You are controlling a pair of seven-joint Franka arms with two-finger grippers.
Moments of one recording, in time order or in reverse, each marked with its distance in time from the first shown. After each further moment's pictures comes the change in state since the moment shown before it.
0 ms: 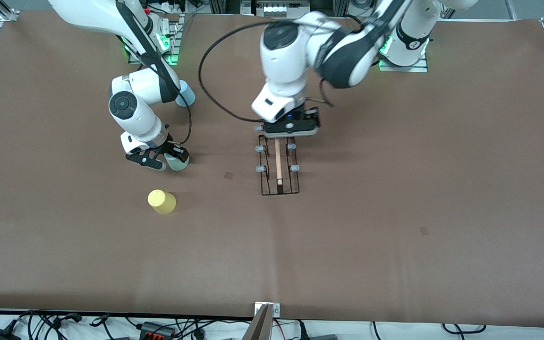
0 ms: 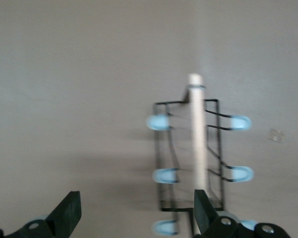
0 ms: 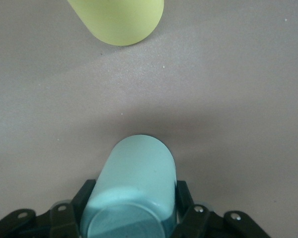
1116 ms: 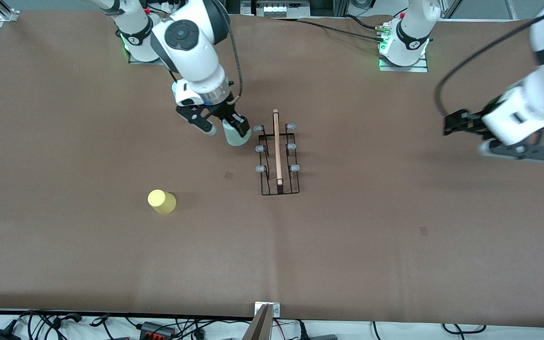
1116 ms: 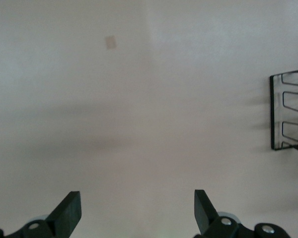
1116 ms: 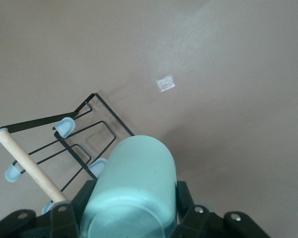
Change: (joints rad) left arm 0.684 -0.233 0.006 0.015 -0.233 -0.402 0.852; right arm 0.188 -0.103 0.194 0.353 0.004 -0.331 0.750
